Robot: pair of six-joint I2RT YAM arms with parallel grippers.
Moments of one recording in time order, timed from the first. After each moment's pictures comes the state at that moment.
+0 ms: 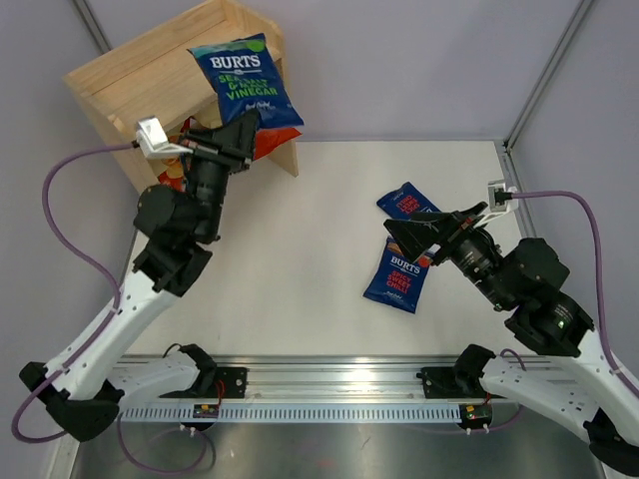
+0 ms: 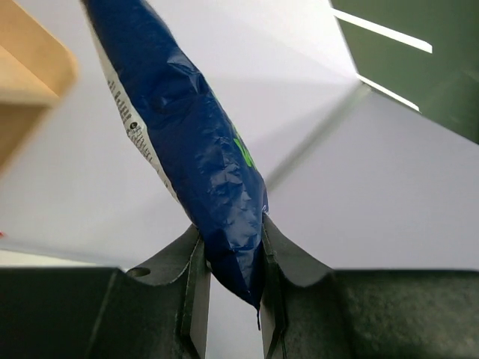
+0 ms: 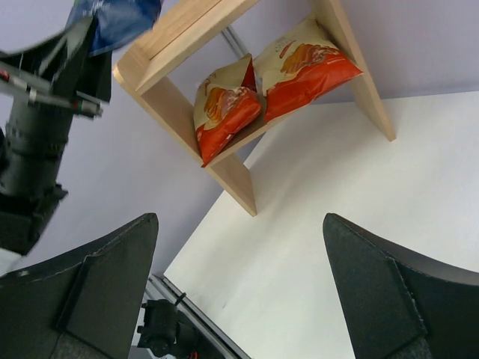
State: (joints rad) left arm -0.73 0.95 1.13 0.34 -0.39 -0.67; right arm 0.84 0.67 1.07 -0.27 0.18 0.59
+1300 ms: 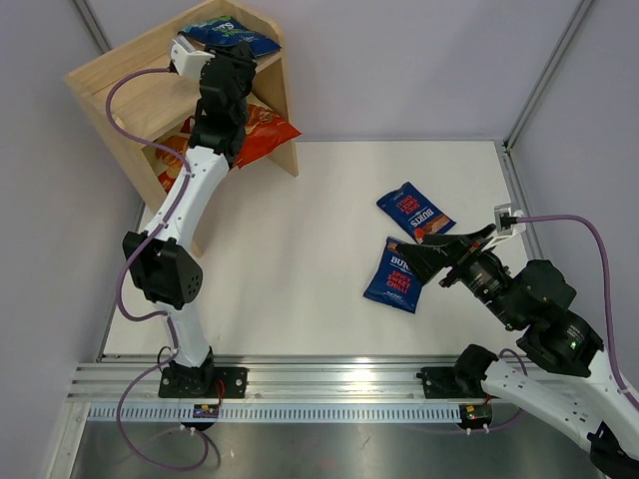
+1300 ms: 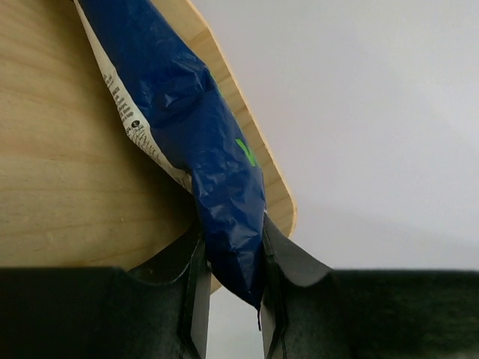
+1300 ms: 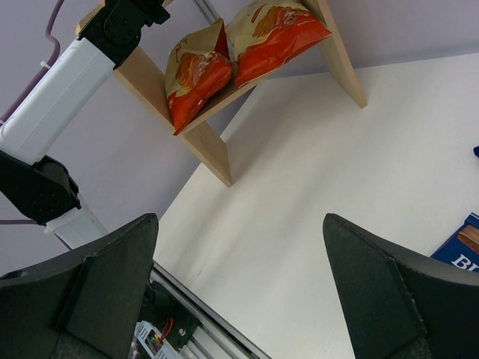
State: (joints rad) left arm -0.29 1.88 2.00 0.07 -0.48 -0.97; right arm 0.84 0.50 0.95 -0.40 0.19 0.57
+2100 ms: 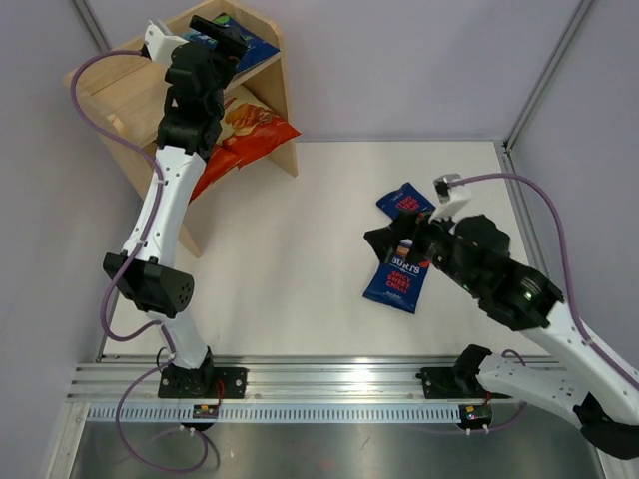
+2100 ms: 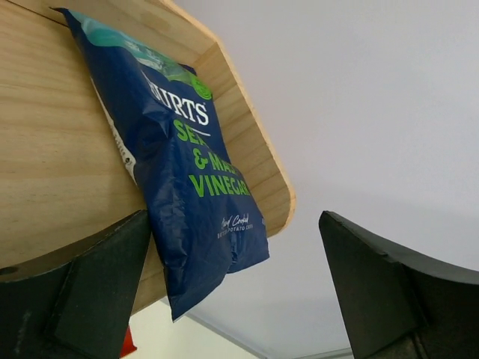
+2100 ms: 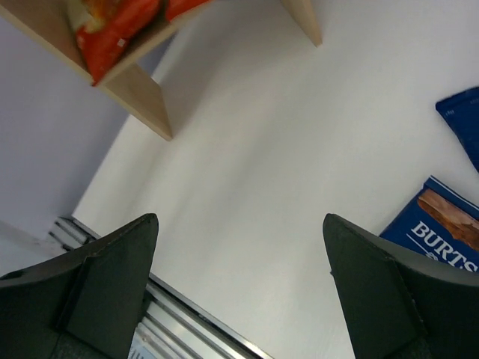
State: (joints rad) left arm -0.25 1.81 2.14 -0.26 -0.43 -0.90; right arm 0.84 0.78 1.11 -0.52 0.20 0.52
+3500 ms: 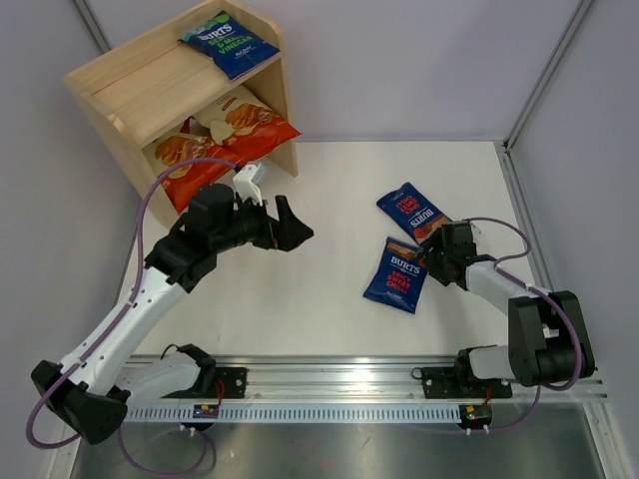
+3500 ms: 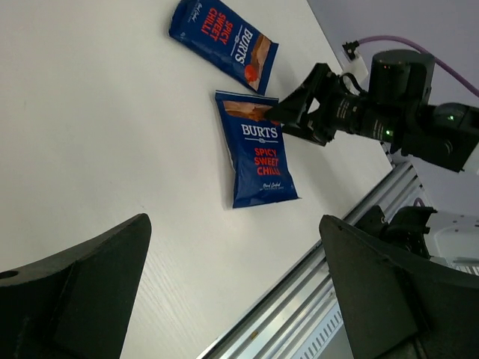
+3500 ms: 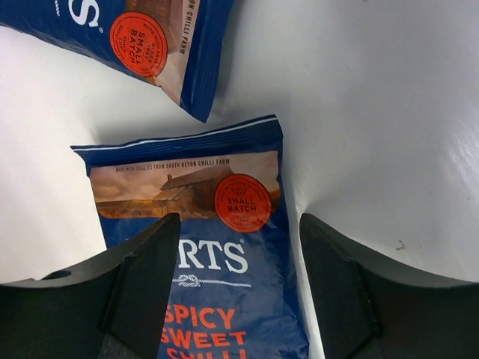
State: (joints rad) left arm -0.55 1.05 1.12 -0.47 0.28 -0.47; right arm 0.13 1.34 0.56 -0.11 0.04 0.84
